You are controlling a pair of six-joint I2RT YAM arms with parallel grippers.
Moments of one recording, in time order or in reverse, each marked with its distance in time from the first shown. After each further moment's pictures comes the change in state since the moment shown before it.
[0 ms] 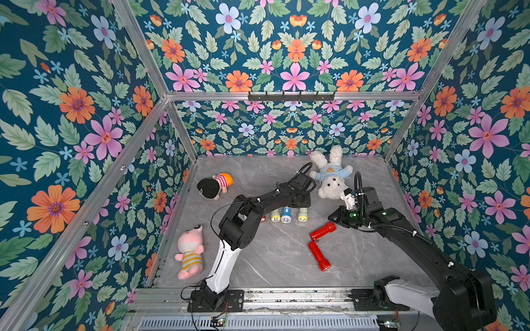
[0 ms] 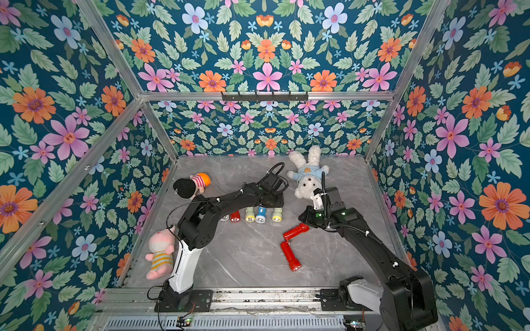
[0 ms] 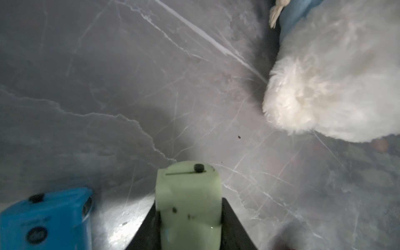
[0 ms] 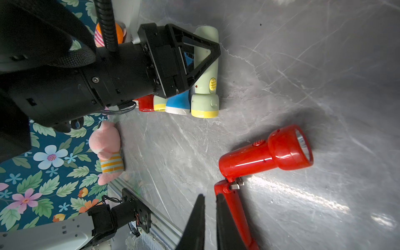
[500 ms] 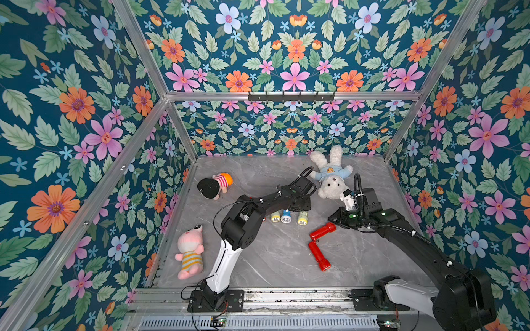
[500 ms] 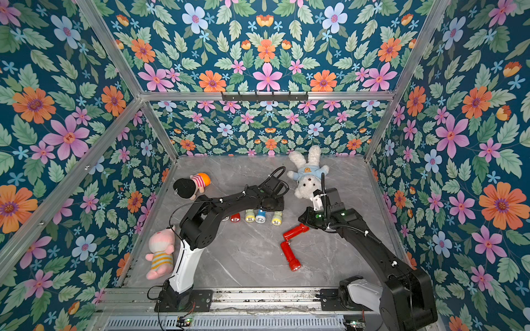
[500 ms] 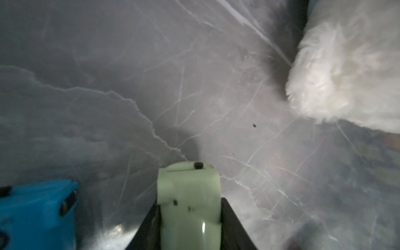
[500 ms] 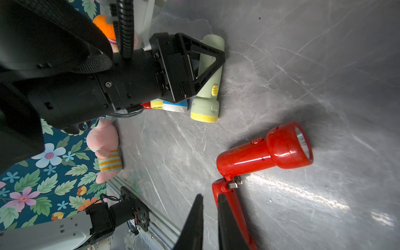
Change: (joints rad) left arm -0.013 0.014 -0.035 0.008 -0.003 -0.019; right arm -0.001 0.004 -0.015 0.006 -0.004 -0.005
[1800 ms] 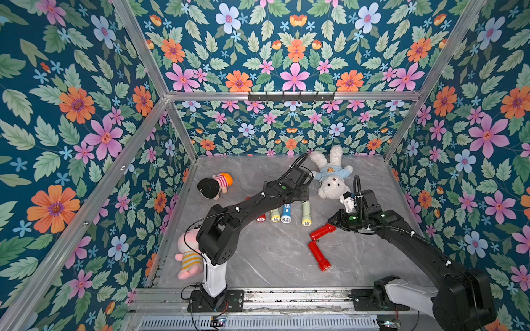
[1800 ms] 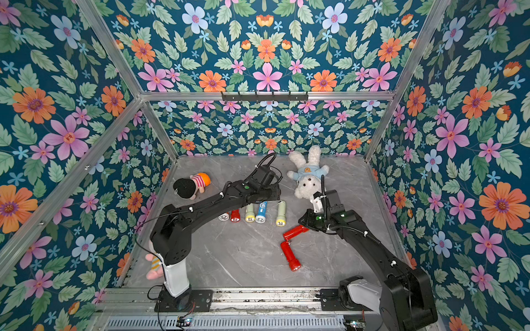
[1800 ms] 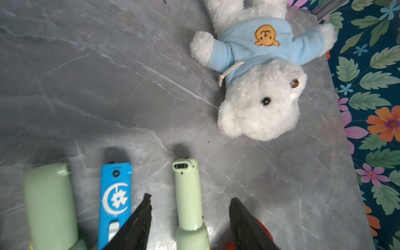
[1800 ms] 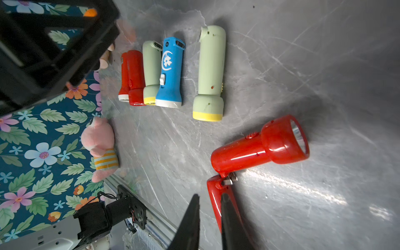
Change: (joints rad) left arm -0.008 -0.335 -0.130 0.014 -0.113 0.023; right arm -0.002 -0.009 -0.042 -0.004 0.000 -0.005
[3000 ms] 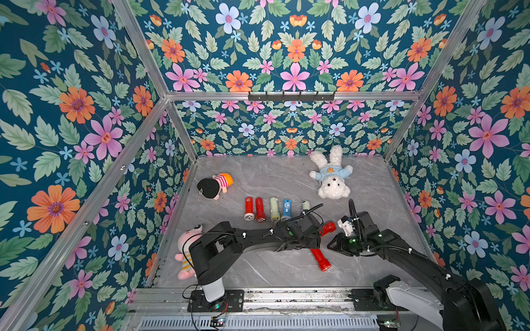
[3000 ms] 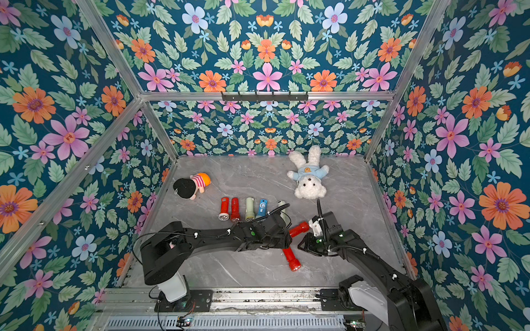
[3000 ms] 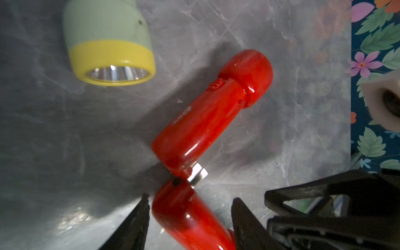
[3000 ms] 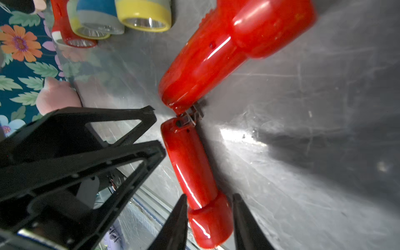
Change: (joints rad) left arm -0.330 -0.100 -0.456 0.262 0.116 -0.290; right arm 0.110 -0.131 -0.280 0.008 -0.026 0.057
